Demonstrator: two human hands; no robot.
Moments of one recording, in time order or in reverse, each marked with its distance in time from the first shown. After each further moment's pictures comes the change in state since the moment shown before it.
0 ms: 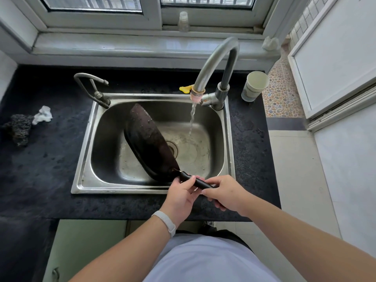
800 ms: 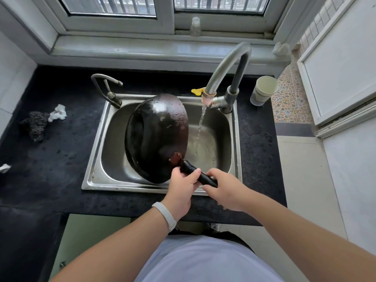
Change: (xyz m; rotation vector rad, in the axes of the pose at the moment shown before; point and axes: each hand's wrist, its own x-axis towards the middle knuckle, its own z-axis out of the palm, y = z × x) left_hand -0.013 0.028 0.011 0.251 0.104 0.174; right_hand -0.002 -0.033 0.007 -0.462 0.014 -0.122
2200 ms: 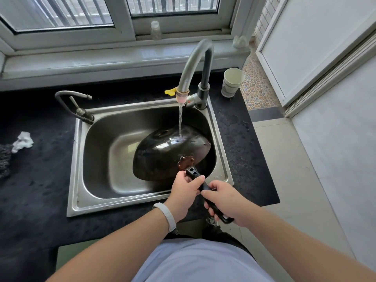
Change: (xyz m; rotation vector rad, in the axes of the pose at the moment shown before) left_hand 0.012 -0.022 -0.001 0.493 -0.168 -0.008; right_hand -0.043 -0.006 0.035 0.746 0.090 0.343
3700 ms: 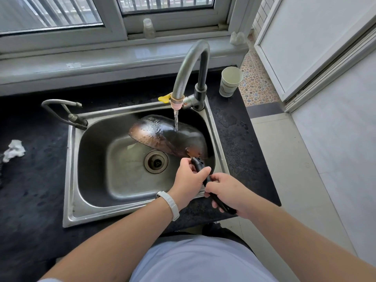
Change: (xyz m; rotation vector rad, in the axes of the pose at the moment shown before) left_hand 0.025 0.036 0.016 0.231 -0.059 0.146; right_hand 0.013 -0.029 -0.023 -0.029 0.033 -0.011
